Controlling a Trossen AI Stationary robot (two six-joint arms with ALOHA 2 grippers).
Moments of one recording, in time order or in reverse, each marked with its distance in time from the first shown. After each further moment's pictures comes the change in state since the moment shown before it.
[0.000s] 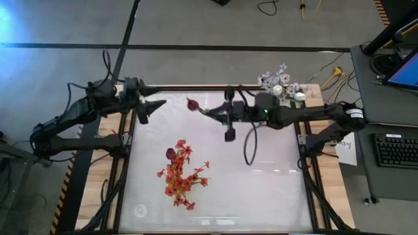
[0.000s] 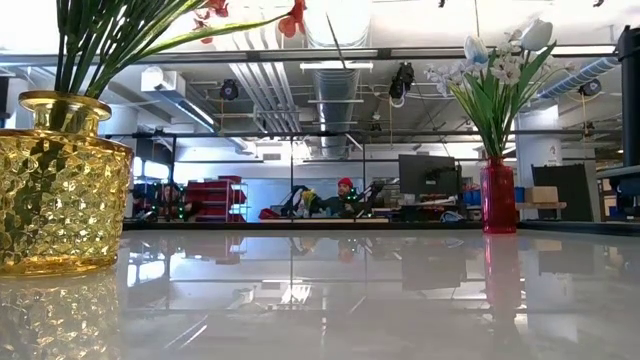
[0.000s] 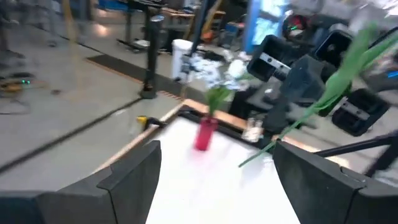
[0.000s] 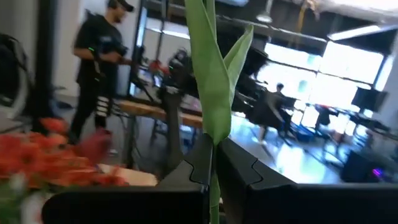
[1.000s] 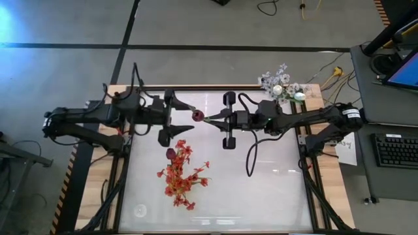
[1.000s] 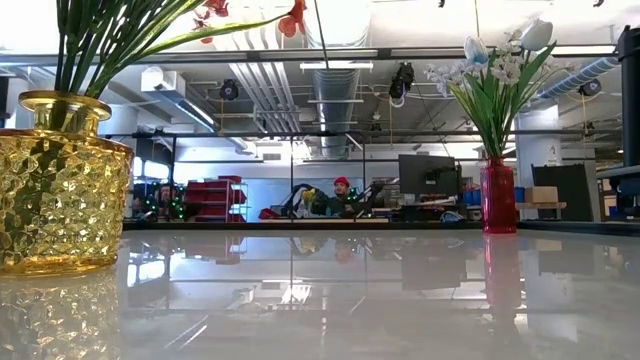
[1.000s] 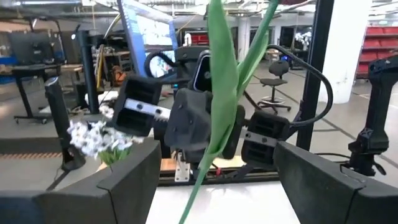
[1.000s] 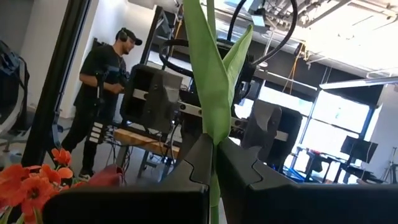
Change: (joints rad) left arm -0.357 0.337 0.084 0.428 0.032 0.239; right arm 0.089 0.031 -0.029 0.236 0.026 -0.105
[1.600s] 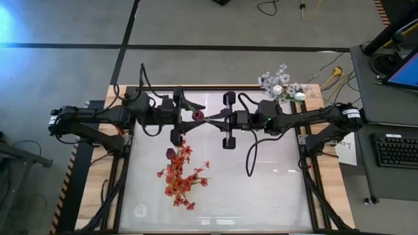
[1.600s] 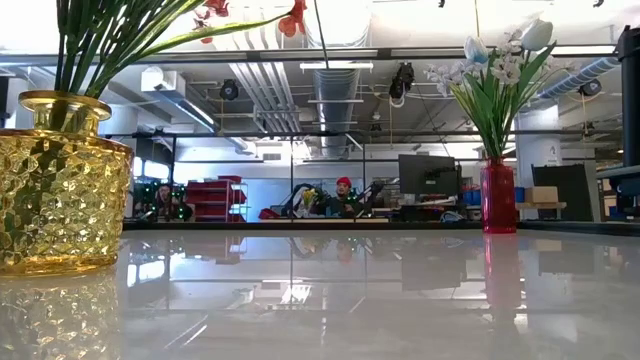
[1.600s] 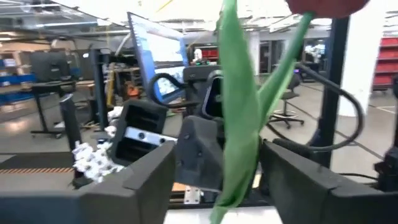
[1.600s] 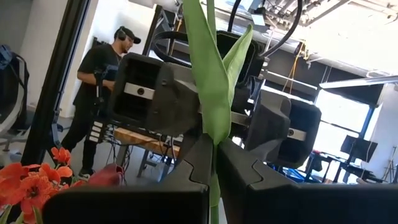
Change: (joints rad) left arm -0.016 0.128 0.049 0.153 -0.055 0.026; right arm 0.000 0.000 0.000 -0.001 0.000 0.000
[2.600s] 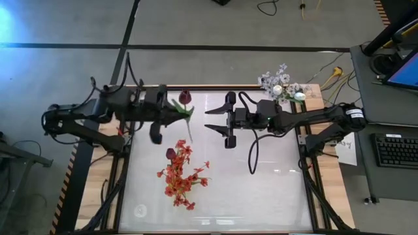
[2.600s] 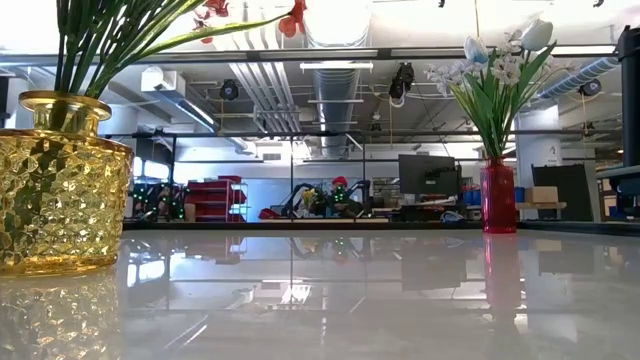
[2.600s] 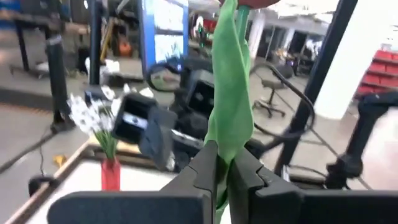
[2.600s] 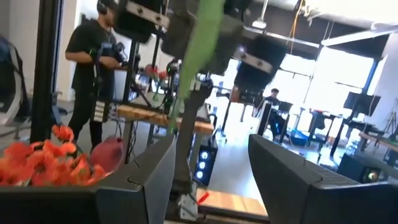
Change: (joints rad) left arm -0.038 -0.104 0.172 -0.412 -0.039 -0.221; right arm 0.000 -0.038 -0.001 -0.152 0.060 0.091
